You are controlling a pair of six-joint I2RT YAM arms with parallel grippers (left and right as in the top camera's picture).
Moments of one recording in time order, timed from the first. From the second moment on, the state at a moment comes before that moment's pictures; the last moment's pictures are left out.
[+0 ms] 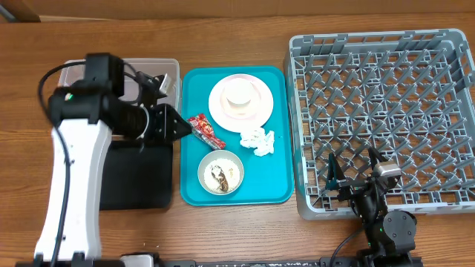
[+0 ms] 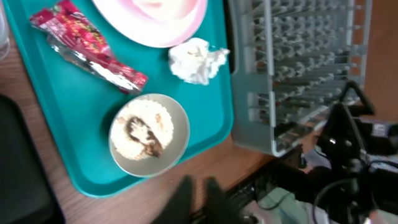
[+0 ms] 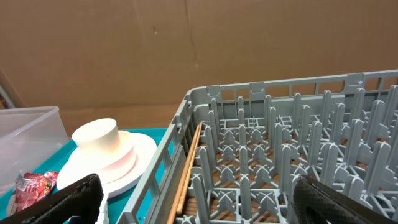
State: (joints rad) left arm 0.01 1.49 1.50 -1.37 0.67 0.01; right arm 0.15 0.01 0.02 -0.03 -0.04 0.15
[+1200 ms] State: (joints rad) left arm -0.77 1.75 1.50 -1.29 -0.07 -0.62; right arm 0.15 0.01 0.02 -0.03 -0.04 0.15
